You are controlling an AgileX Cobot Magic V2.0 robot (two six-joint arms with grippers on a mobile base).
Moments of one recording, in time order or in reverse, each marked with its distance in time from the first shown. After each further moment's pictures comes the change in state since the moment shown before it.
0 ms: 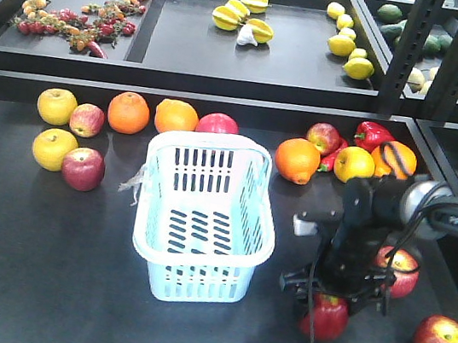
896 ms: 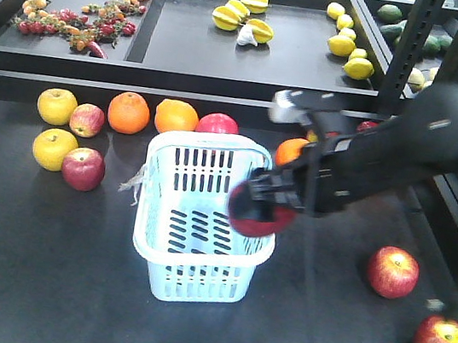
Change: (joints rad) left arm 0.000 0.000 0.000 0.000 0.000 0.000; right arm 0.153 -0.405 -0.004 0.406 -0.150 -0.313
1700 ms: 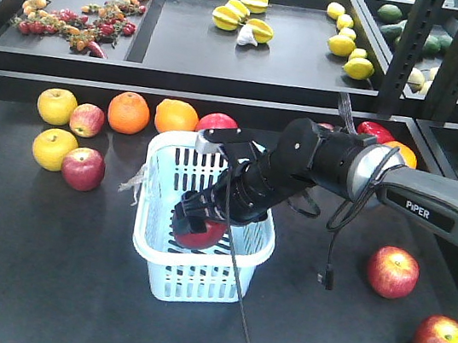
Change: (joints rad) left arm 0.000 0.000 0.000 0.000 0.000 0.000; right arm 0.076 0.384 -0.226 0.042 -0.046 -0.053
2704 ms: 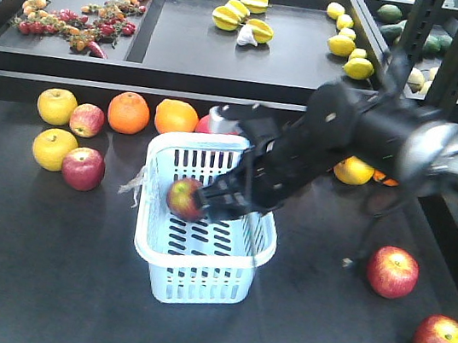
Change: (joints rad) left arm 0.000 0.000 0.000 0.000 0.000 0.000; right arm 0.000 -0.186 0.000 -0.182 0.204 0.117
